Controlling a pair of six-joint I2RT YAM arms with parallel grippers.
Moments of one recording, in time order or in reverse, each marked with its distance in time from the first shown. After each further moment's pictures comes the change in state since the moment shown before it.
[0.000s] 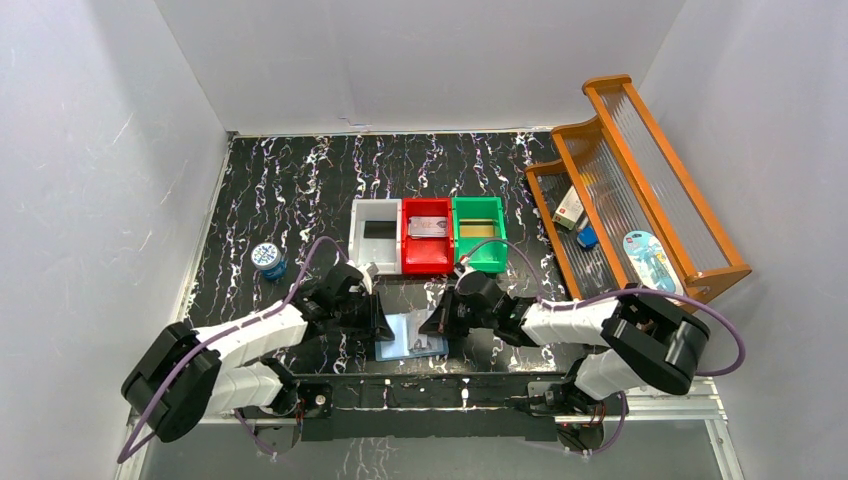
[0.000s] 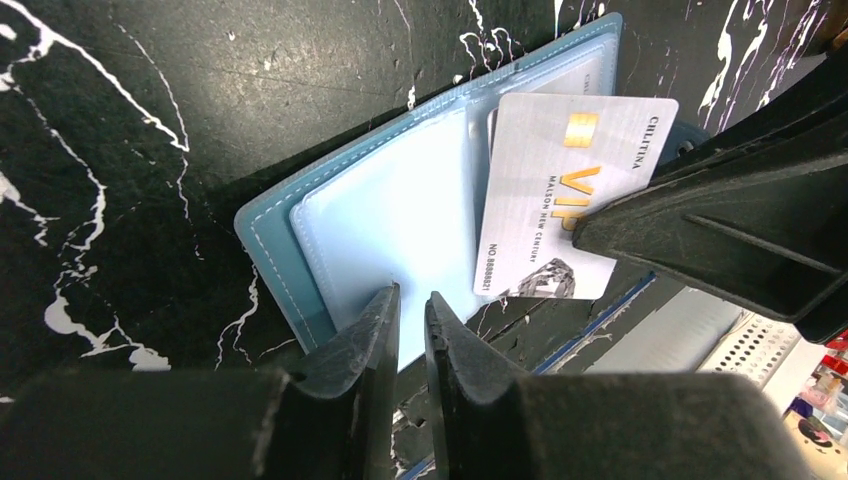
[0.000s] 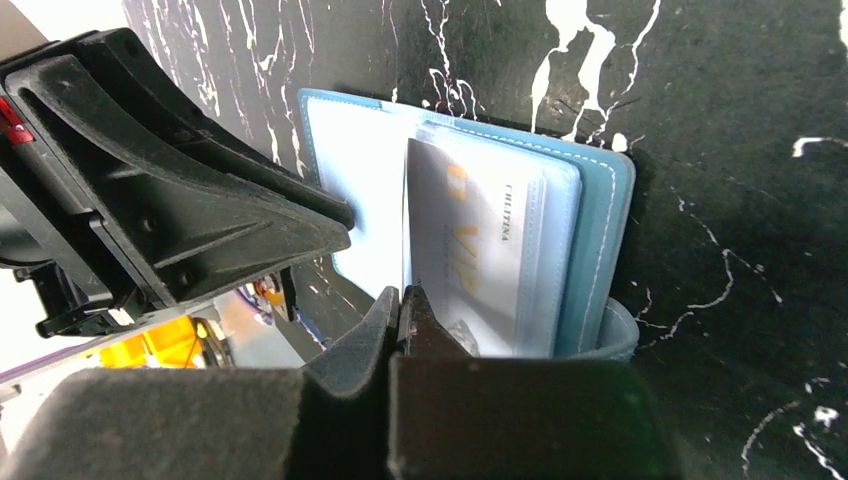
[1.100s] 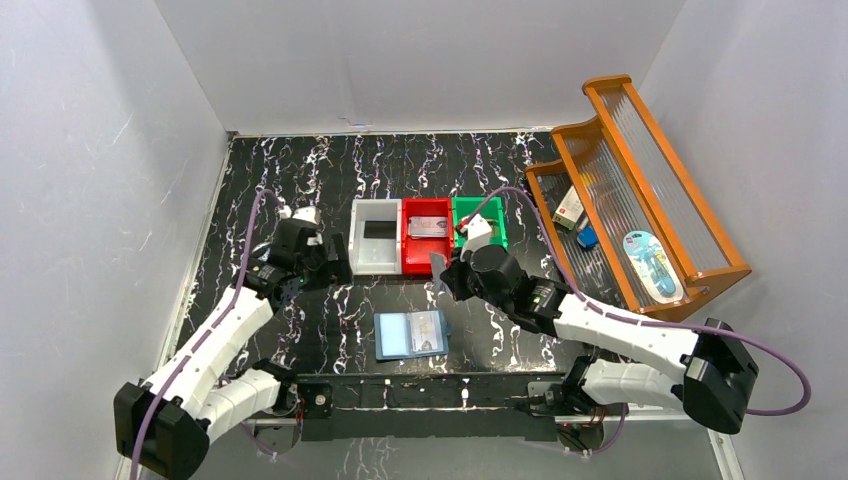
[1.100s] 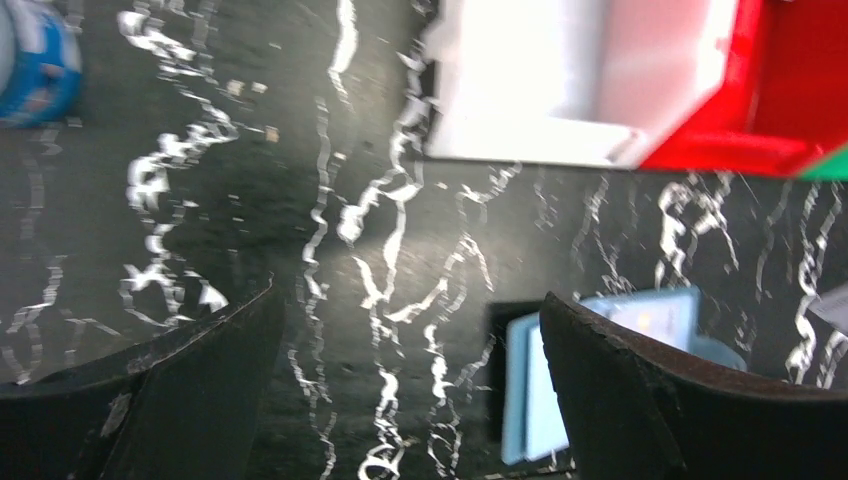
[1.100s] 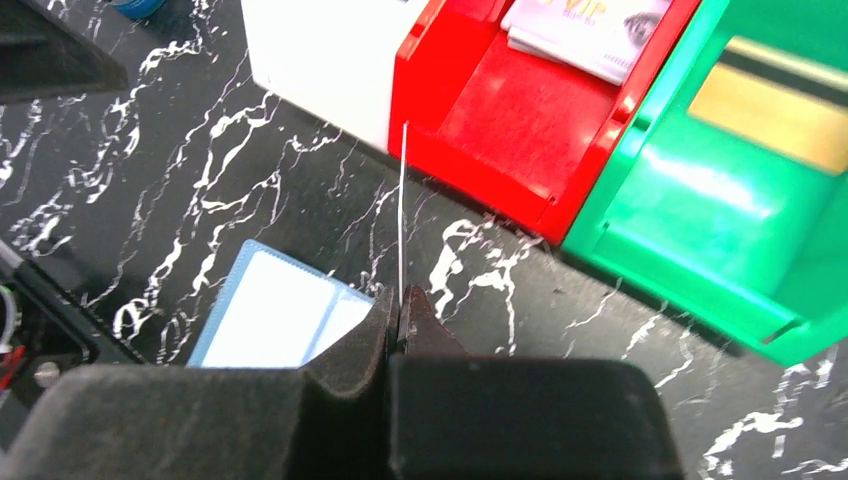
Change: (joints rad) left arm 0.239 -0.195 0.375 -0.511 -0.456 0.264; right arm 0.000 -0.309 0.234 -0.391 0.402 -0.714
